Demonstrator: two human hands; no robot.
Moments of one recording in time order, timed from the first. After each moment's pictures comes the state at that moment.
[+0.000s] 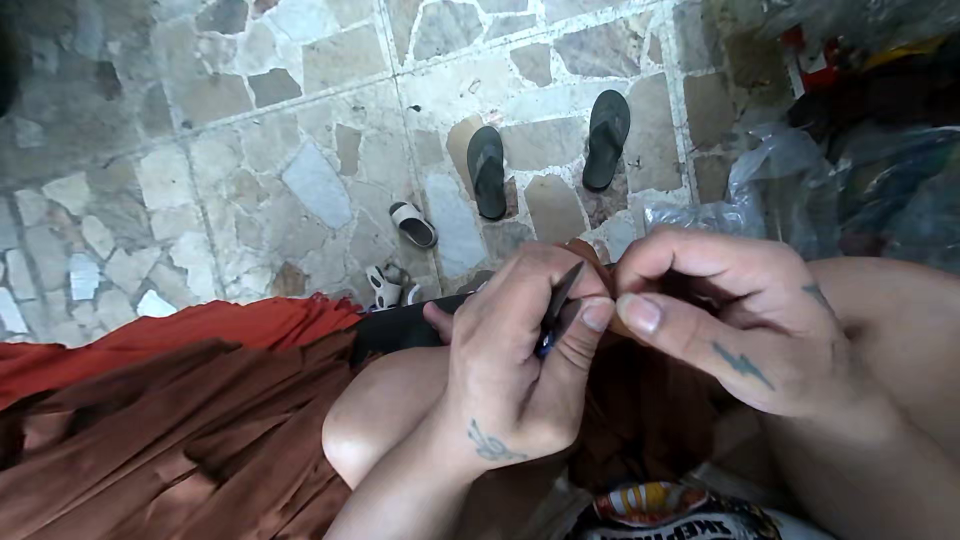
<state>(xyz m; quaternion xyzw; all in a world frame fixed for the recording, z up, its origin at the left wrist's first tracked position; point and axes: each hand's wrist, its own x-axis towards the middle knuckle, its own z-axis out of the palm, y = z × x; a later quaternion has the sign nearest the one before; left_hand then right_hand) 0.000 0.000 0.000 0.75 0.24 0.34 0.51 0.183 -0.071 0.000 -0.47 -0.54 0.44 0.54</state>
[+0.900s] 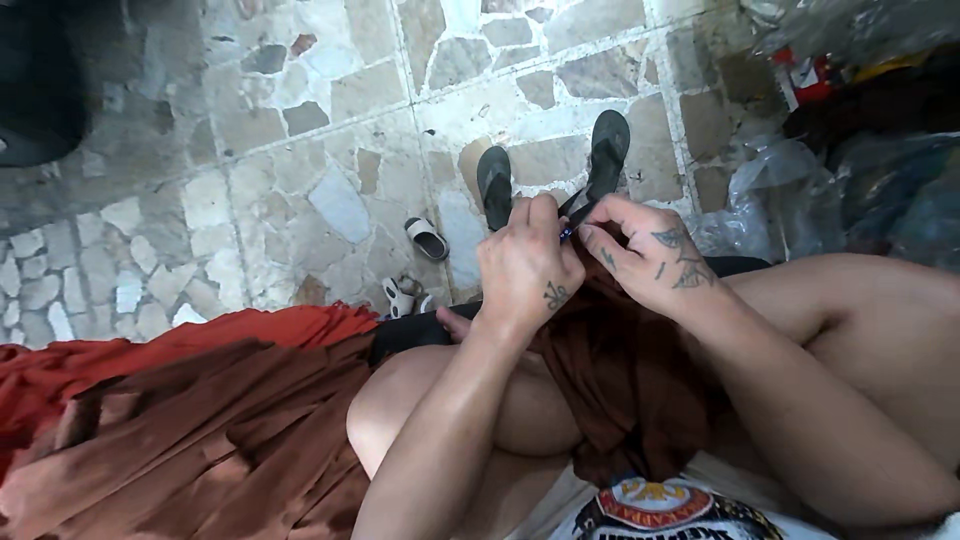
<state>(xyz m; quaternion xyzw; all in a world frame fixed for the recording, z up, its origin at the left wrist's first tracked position) 0.035 0.023 -0.045 0.89 0.40 0.20 0.14 0.181 -0.049 -0.044 -0.71 -0.54 0.30 0.33</state>
